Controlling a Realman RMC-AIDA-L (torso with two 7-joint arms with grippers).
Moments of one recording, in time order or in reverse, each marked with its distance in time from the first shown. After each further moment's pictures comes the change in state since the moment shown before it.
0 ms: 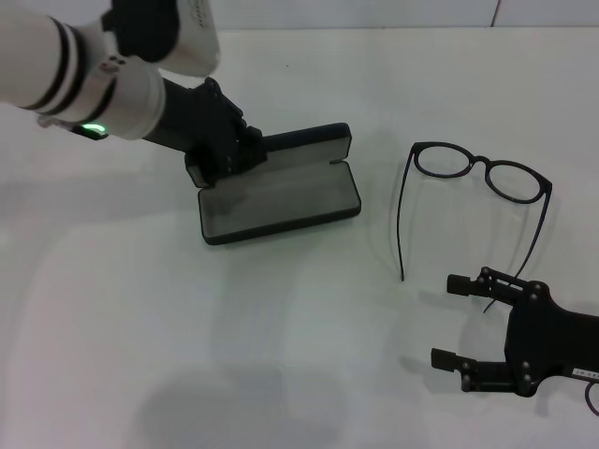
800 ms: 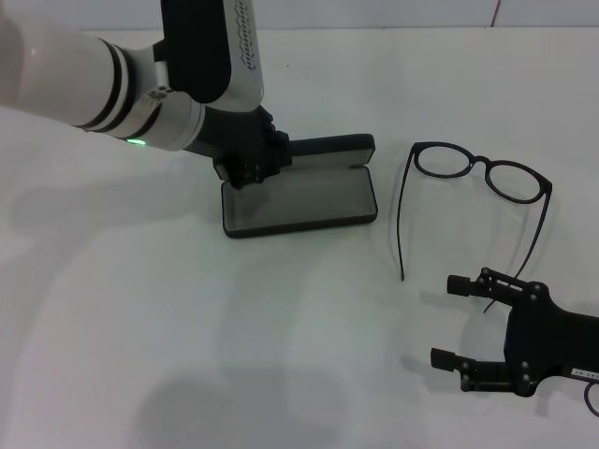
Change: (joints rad) left arm 0.004 -0.001 0.141 -0.063 -0.020 -0.172 0.062; right arm -0.001 0.002 0.000 0.002 0.000 0.010 0.000
